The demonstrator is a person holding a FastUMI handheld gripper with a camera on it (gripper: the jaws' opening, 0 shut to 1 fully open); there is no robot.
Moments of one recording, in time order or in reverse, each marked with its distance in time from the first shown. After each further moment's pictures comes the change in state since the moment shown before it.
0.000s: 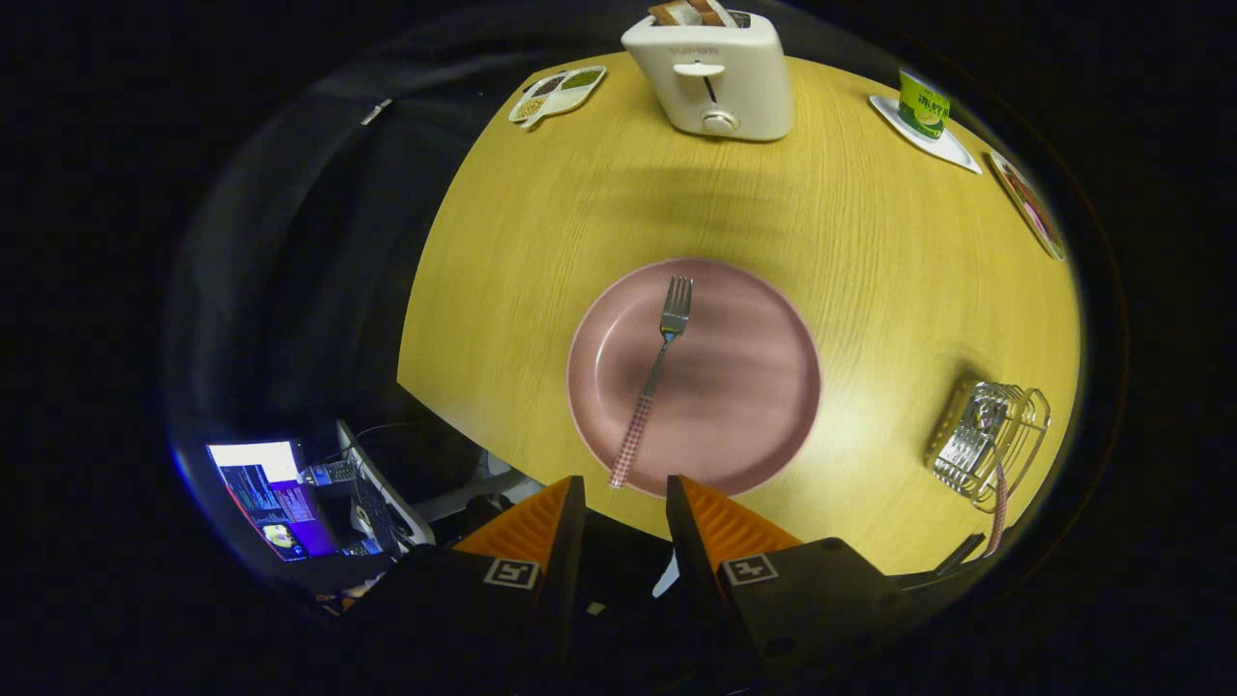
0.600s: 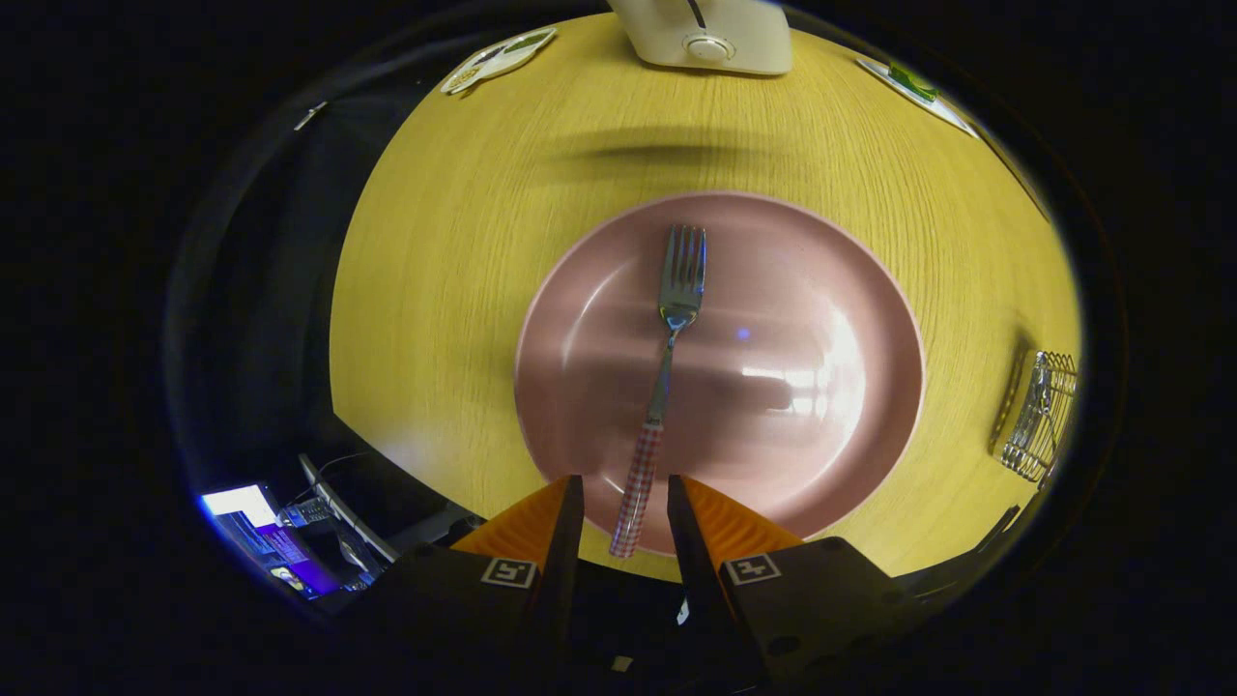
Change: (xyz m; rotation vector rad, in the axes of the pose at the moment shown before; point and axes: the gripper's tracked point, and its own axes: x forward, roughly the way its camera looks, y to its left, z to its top) arm 0.088 -0.007 0.000 0.104 0.032 -0.119
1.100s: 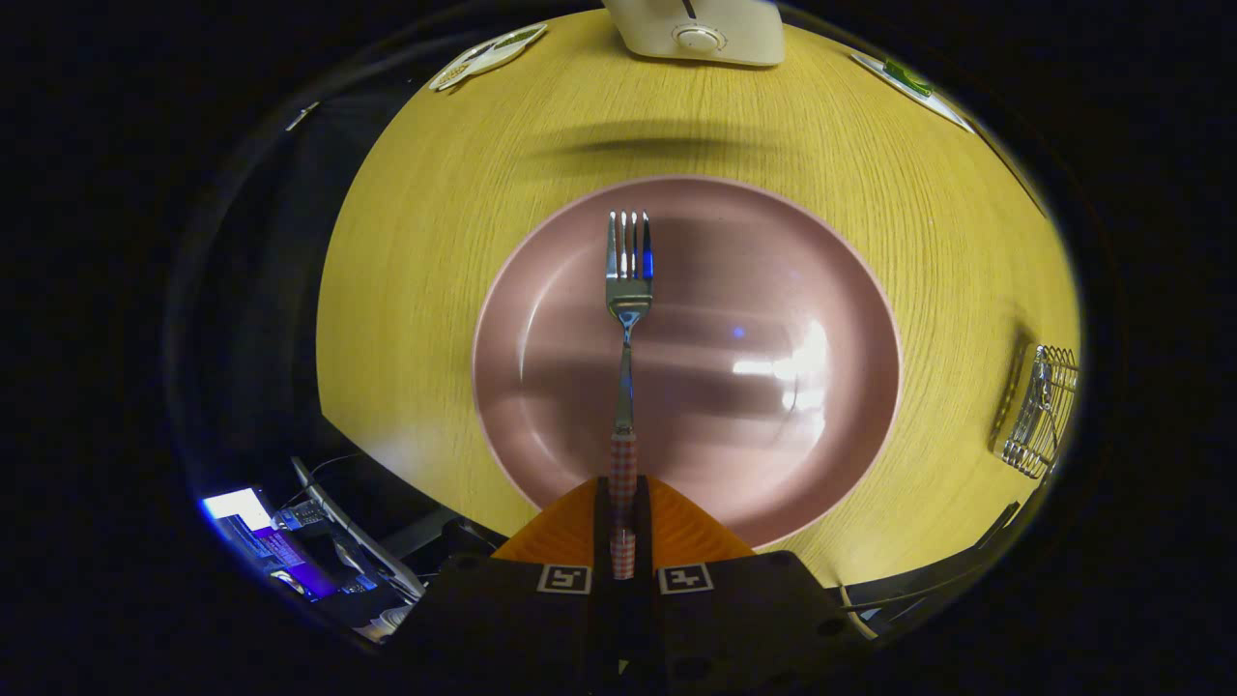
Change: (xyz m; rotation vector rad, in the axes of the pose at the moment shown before) arm -0.011 -0.008 -0.004 -0.001 0.009 0.014
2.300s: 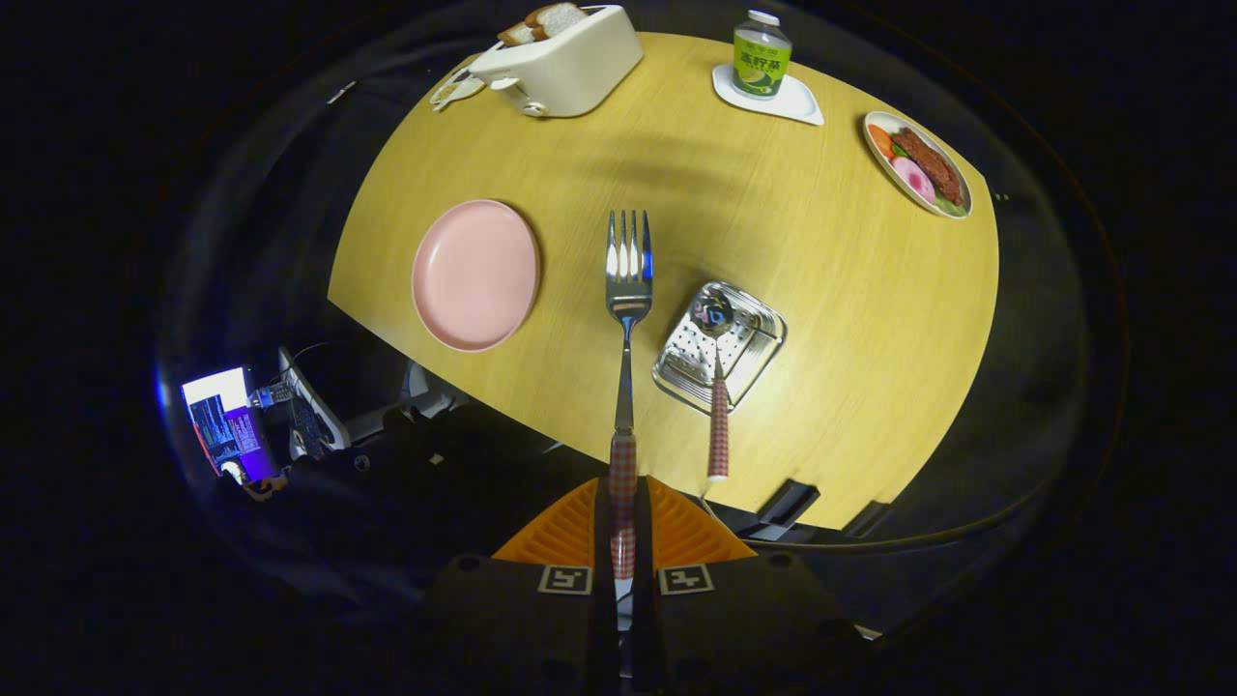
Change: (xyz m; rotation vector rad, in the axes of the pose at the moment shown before) arm -0.246 -0.234 -0.051 -0.182 0.155 -0.127
